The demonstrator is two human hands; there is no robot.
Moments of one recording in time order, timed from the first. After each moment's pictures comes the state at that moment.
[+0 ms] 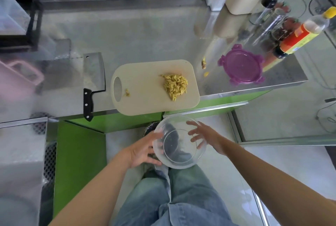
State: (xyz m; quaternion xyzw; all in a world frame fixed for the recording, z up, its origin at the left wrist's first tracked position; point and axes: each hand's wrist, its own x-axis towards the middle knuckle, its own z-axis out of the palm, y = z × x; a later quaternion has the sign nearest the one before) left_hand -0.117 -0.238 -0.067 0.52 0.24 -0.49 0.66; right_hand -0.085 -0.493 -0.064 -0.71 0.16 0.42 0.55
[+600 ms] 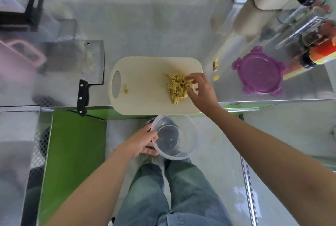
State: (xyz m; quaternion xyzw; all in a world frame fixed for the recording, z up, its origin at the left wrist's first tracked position) left_hand -0.079 -0.261 -0.098 0.58 0.33 -0.44 0.60; right_hand 0.052 -0.463 -0.068 -0.91 -0.09 0.07 0.39
